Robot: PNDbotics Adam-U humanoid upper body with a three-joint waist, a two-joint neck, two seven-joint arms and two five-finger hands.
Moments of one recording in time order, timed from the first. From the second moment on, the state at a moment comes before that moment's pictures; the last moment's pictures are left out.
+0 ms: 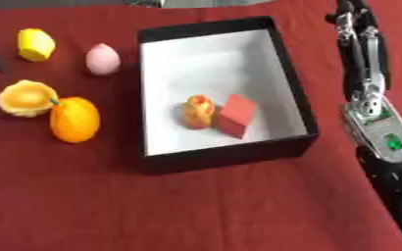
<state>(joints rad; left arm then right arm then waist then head) -0.82 0.84 -0.42 -1.30 -0.68 -0.07 -0.79 -0.45 -0.54 0.12 -1.47 -0.24 -0.23 -0.40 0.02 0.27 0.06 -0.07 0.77</state>
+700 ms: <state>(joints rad) -0.87 0.73 -0.40 -1.13 -0.62 -0.04 -0.75 -0.45 -0.53 0.13 -1.47 -0.26 -0.23 -0.39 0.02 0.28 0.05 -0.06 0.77</state>
